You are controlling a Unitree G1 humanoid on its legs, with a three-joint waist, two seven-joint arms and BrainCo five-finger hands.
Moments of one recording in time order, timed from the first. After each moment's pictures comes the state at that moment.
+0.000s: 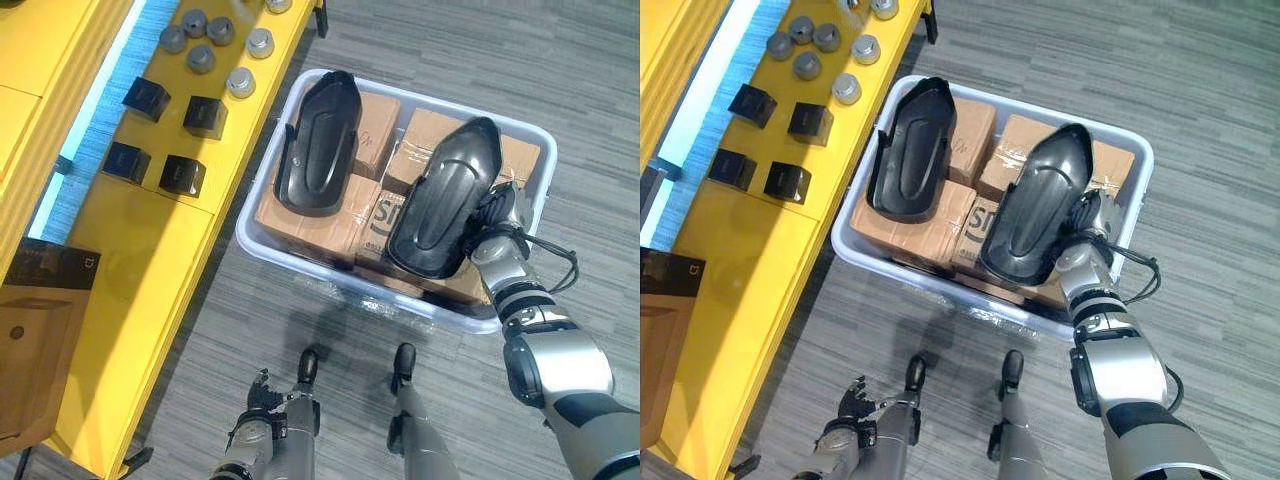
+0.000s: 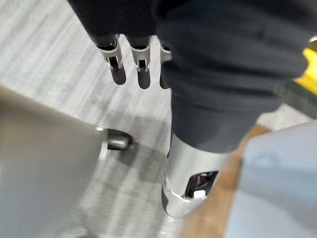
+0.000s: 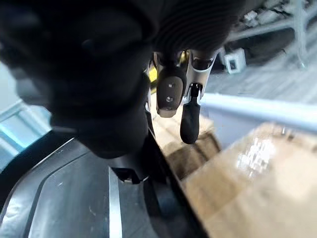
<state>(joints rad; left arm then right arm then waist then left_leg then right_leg) -0.25 0.08 -0.14 0.93 -0.29 -0.17 0.28 -1.12 -0.45 0.06 1.15 -0.47 0.12 -0.48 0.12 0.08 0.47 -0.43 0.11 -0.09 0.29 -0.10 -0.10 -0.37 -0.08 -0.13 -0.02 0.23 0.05</state>
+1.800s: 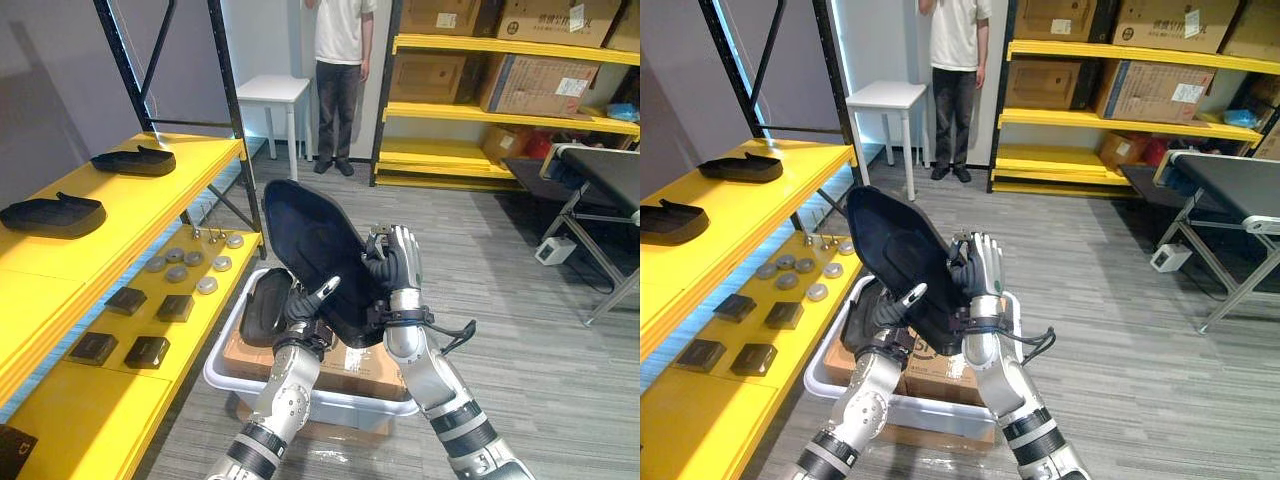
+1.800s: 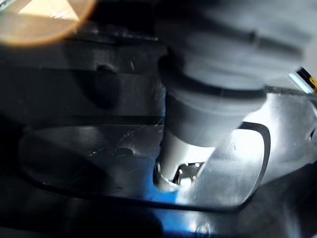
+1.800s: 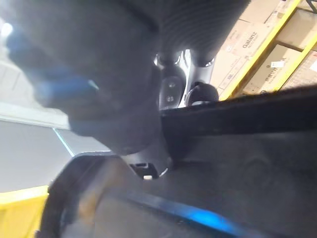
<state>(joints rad) -0.36 0.02 -0.36 0.26 -0.98 -0.24 0.32 -0.41 -0.09 0.35 -0.02 -0.57 0.06 -0.48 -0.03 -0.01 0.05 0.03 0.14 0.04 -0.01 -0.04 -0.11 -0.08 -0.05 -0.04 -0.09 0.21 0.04</state>
